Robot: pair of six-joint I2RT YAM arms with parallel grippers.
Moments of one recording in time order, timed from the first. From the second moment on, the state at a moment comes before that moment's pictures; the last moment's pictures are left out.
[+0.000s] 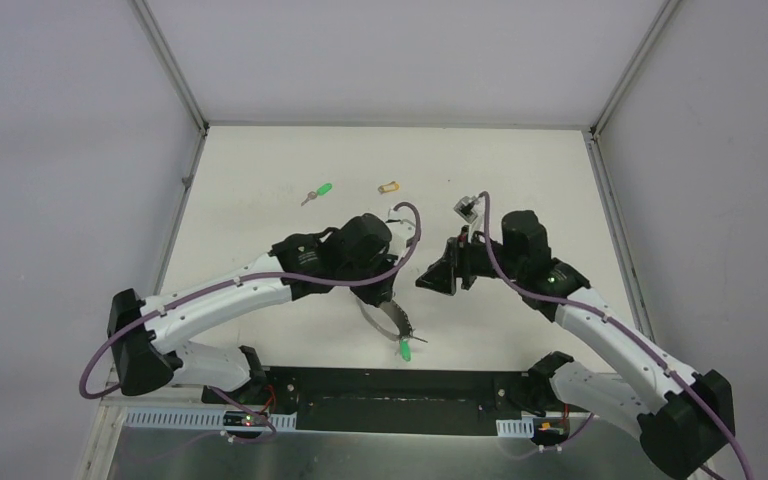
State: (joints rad) left arm -1.05 1.30 1.14 -0.67 0.04 -0.40; right arm 0.58 0.99 0.72 -0.25 -0.67 0.43
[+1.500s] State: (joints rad) left arm -1.05 1.15 1.24 -0.71 0.20 -0.03; right arm 0.74 1.06 0.59 0.35 -0.95 0.16
